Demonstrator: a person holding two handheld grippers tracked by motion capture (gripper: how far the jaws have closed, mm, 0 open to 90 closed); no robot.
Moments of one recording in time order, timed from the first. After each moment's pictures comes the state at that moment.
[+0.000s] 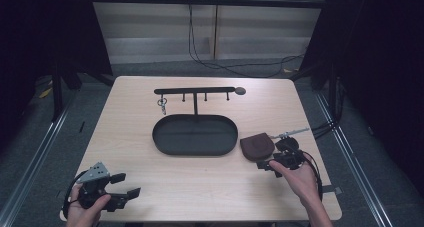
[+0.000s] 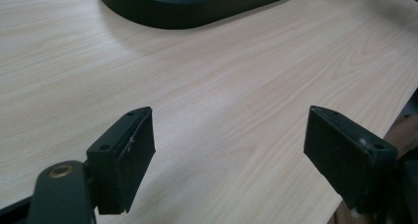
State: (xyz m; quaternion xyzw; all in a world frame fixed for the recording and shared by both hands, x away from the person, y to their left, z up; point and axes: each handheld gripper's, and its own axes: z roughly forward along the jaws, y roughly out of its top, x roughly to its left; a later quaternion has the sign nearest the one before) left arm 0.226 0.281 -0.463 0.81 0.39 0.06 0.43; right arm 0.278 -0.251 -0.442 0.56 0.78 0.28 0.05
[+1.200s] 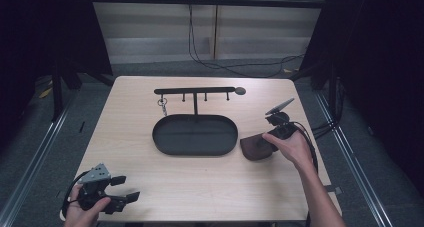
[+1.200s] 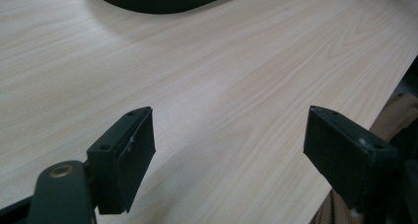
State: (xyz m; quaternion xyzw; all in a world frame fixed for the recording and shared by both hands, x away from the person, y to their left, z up) left arm 0.225 0.281 -0.464 0.83 0.37 0.05 0.42; right arm 0.361 -0.248 -0.426 0.58 0.80 0.16 0.00
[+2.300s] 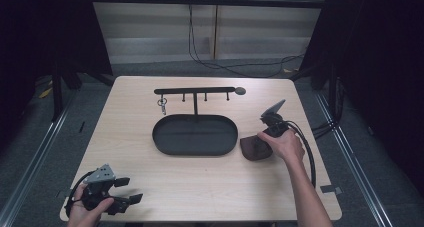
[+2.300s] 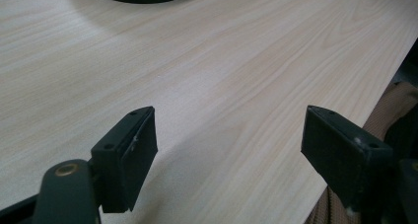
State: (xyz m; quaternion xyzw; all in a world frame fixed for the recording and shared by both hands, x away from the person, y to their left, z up) left arm 0.226 0.274 -0.468 0.84 0.36 0.04 0.40; right arm 0.386 -0.245 -0.459 0.62 0.78 0.09 -0.02
